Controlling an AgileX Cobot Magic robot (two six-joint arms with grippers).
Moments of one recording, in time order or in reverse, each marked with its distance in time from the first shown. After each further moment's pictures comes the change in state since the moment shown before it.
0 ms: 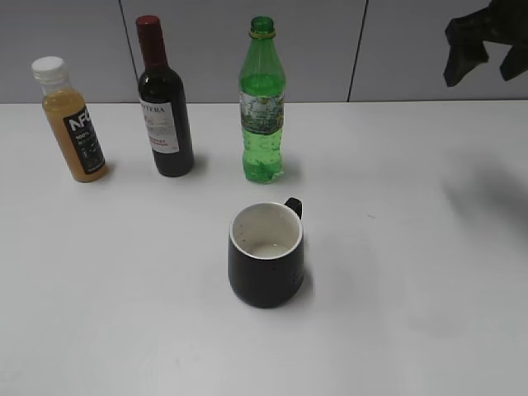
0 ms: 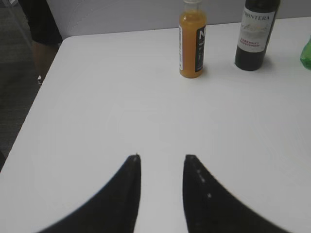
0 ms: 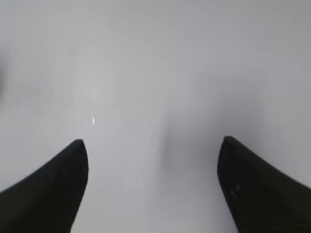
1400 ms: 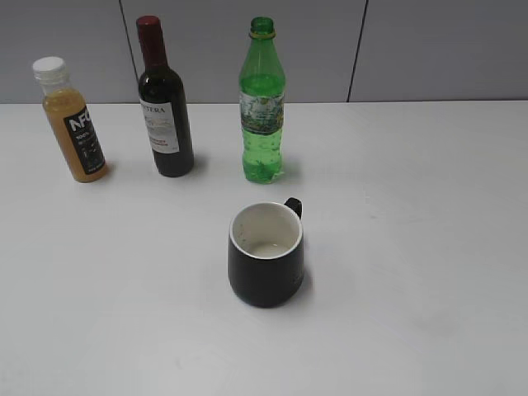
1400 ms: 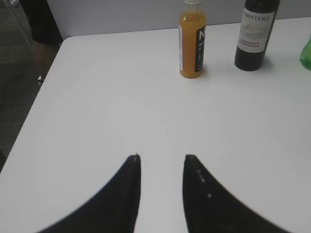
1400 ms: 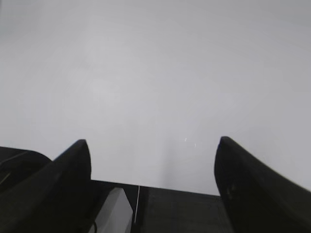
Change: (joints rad) left arm 0.000 0.000 0.000 0.000 0.000 0.000; right arm -0.006 -1.183 1.135 0.044 -0.019 -0.022
